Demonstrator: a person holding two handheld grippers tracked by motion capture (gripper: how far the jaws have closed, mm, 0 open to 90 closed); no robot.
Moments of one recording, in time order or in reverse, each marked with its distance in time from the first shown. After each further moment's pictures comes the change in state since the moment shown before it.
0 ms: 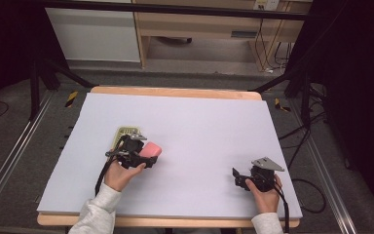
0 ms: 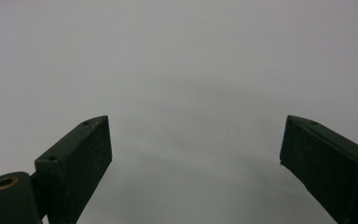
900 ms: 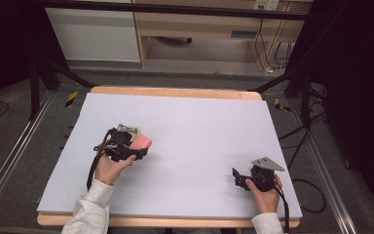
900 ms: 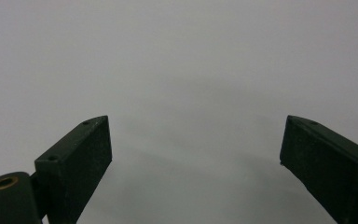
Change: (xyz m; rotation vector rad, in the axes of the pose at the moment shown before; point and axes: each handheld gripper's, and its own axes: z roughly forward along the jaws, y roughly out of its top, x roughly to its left) left arm 0.030 0.004 -0.014 -0.035 0.028 -0.064; right arm 0.000 0.000 0.000 0.004 0.004 0.003
